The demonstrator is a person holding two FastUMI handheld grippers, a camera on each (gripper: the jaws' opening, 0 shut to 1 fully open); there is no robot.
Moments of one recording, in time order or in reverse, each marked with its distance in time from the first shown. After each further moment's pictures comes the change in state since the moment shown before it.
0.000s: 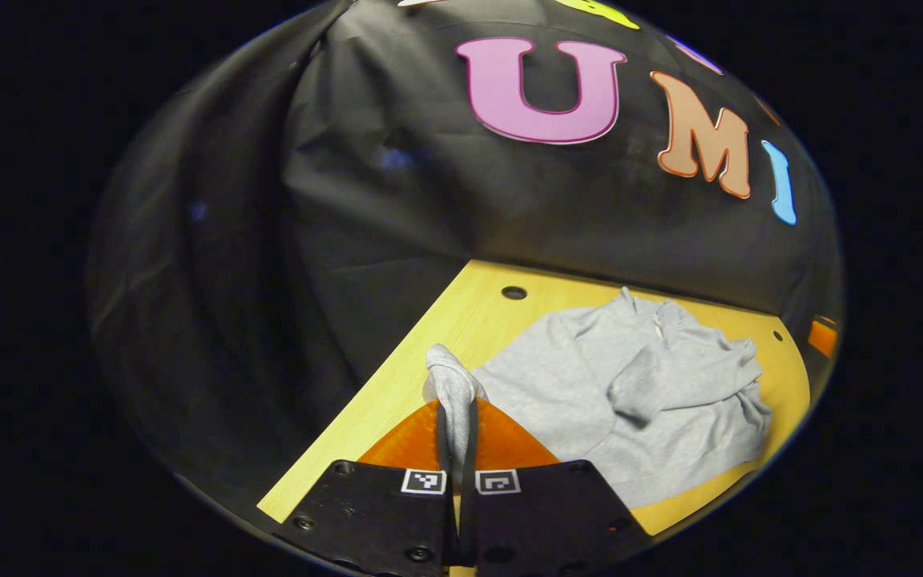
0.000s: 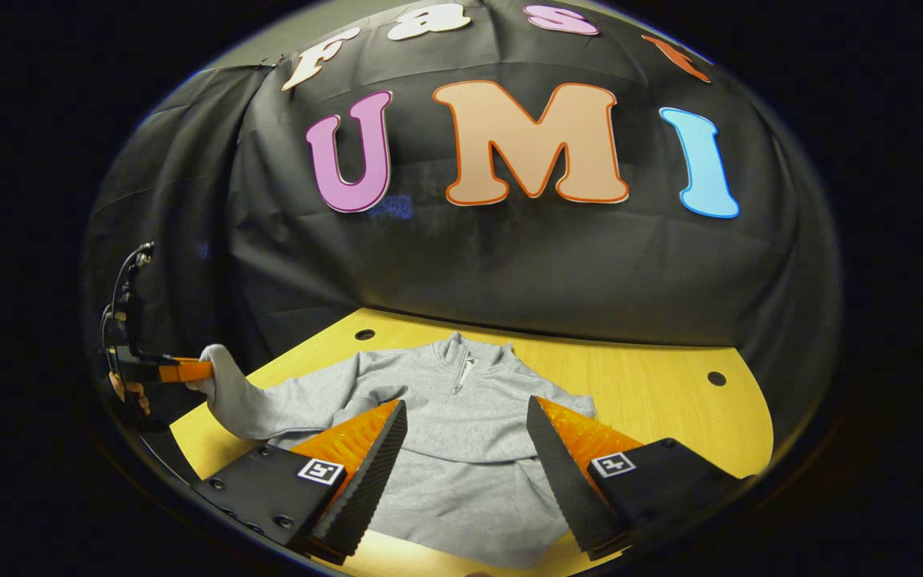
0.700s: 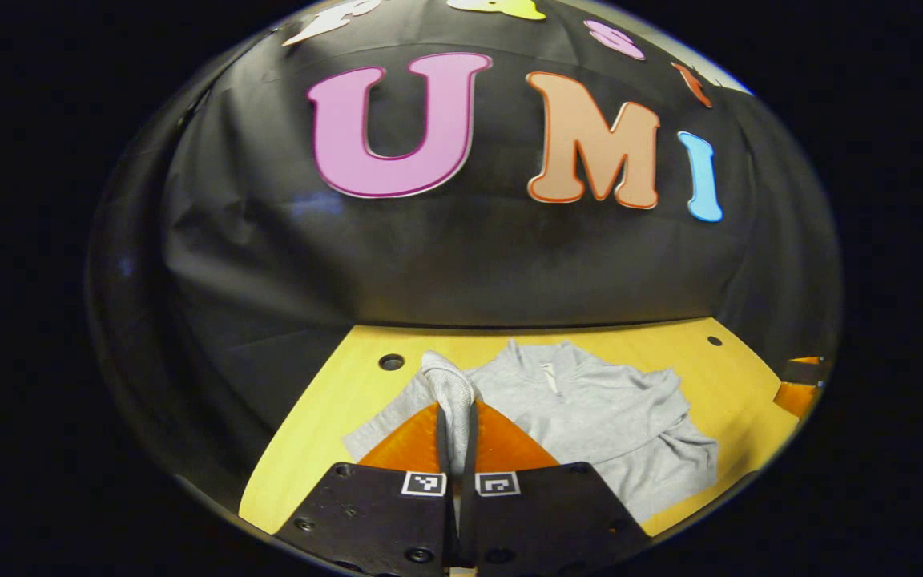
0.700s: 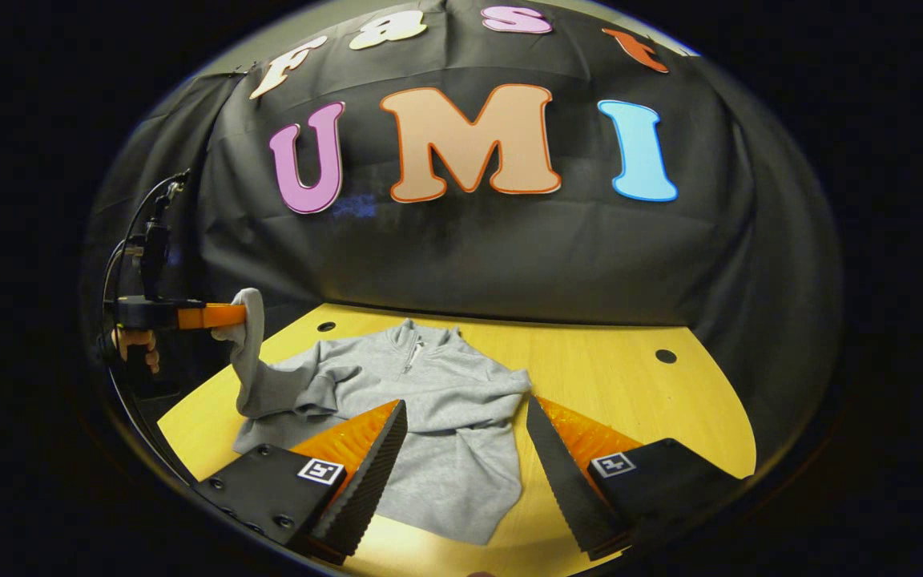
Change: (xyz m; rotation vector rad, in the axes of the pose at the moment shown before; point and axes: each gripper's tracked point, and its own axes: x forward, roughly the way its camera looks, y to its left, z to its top) left arm 0.029 -0.177 0.075 0.138 -0.101 -0.283; right arm -0.052 -0.069 -0.027 0.040 0.010 -0.132
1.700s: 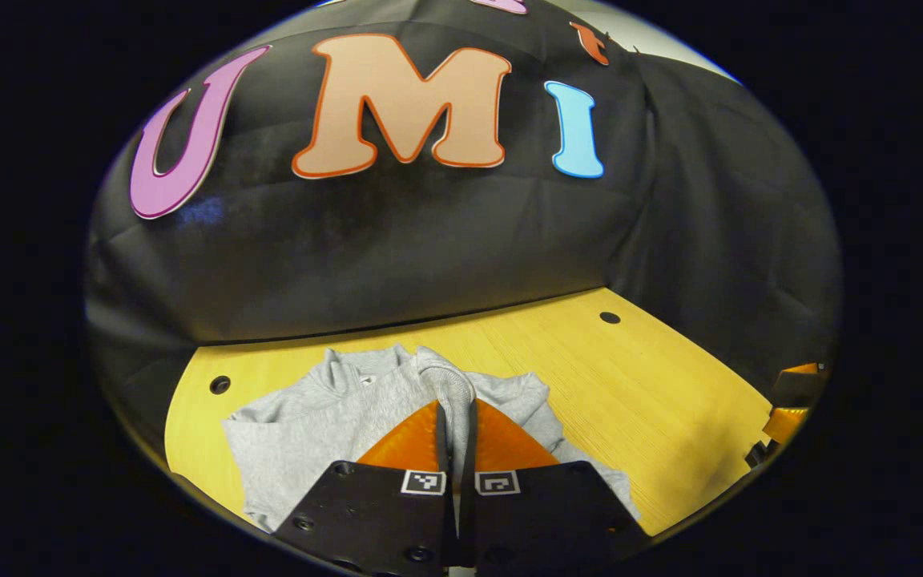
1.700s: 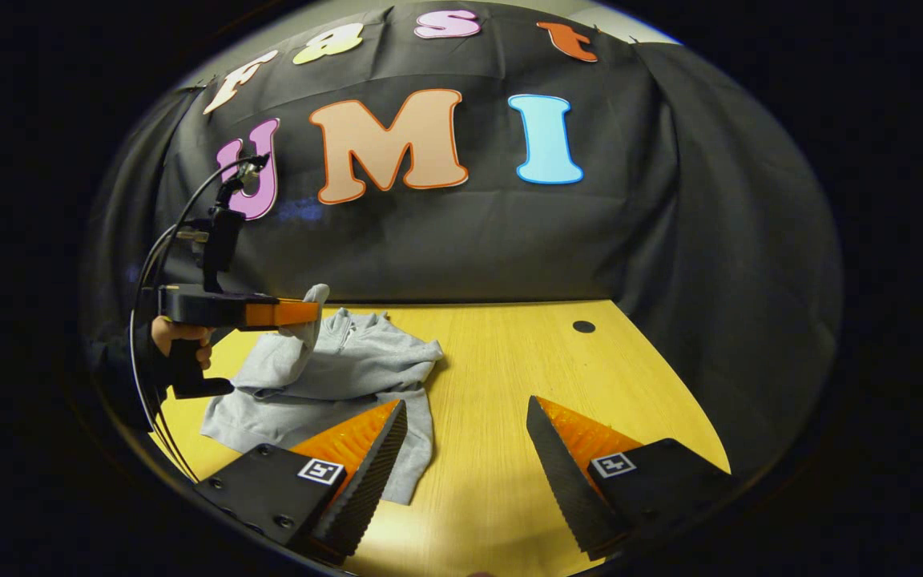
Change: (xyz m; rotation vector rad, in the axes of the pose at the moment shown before) left arm 0.075 -0.225 -0.015 0.119 0.070 -0.338; right arm -0.074 -0.089 -0.049 0.074 0.011 -0.180
